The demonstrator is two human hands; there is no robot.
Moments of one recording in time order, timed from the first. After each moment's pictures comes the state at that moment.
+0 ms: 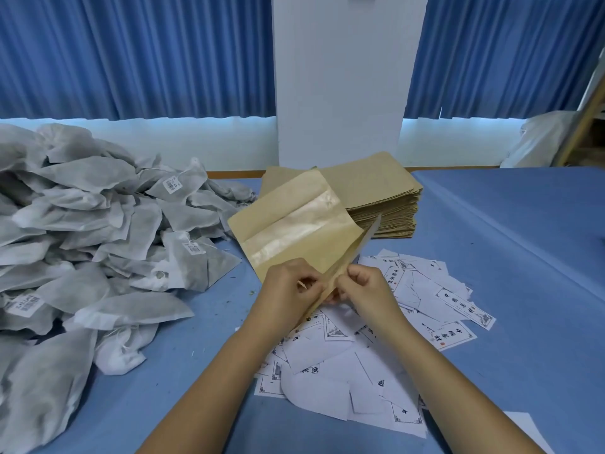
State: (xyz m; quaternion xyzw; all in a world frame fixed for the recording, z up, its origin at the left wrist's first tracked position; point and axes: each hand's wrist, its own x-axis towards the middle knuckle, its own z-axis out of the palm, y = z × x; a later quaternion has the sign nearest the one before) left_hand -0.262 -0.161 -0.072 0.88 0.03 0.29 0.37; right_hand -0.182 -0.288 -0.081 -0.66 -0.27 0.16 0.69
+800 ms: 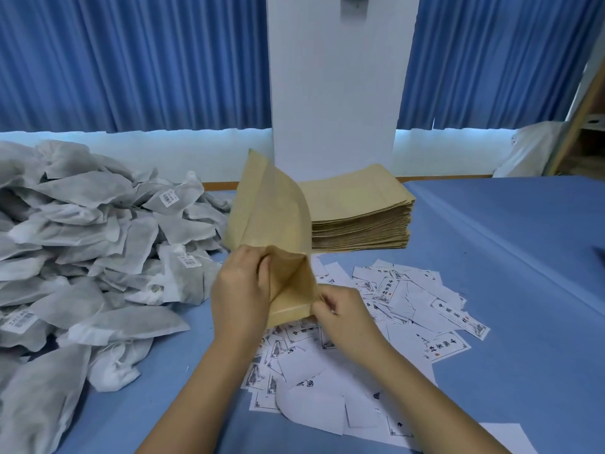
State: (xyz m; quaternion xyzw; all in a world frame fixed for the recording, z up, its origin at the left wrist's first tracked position) left_hand -0.277 -0.141 -0.057 0.83 0.18 0.50 0.20; right_hand -0.203 -0.276 -0.085 -0.79 -0.36 0.06 0.50
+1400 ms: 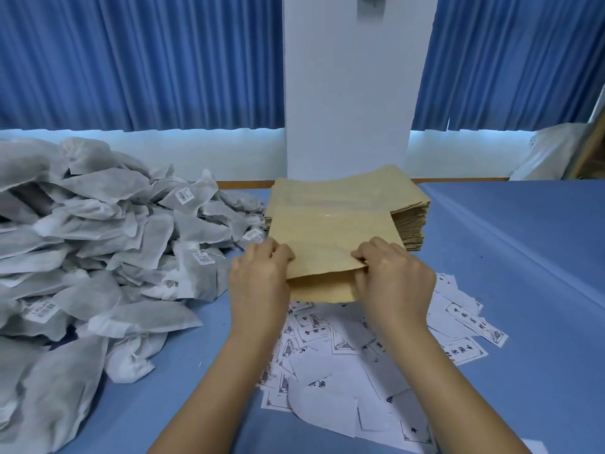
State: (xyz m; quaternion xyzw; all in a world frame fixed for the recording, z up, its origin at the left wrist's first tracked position) left_hand -0.277 -0.148 -0.048 0.88 0.17 0.44 0.06; right_hand -0.202 -0.290 -0.030 -0.86 -0.29 -0.35 0.24
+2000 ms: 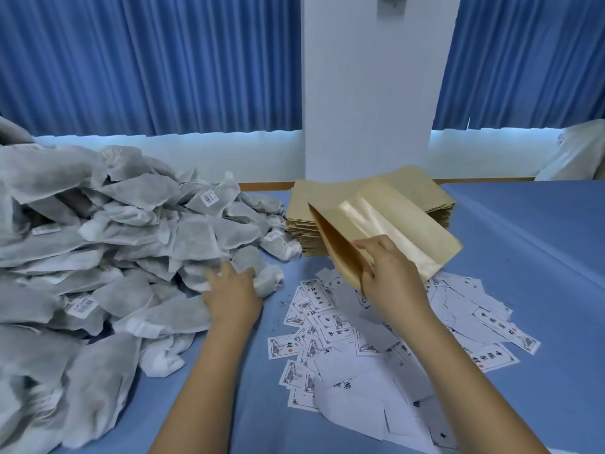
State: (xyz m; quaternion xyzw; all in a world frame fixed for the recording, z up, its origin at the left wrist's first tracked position) left_hand -0.279 -0.054 -0.094 0.90 0.41 0.13 0.03; right_hand -0.185 -0.268 -0.039 -0.87 -0.36 -0.14 0.32
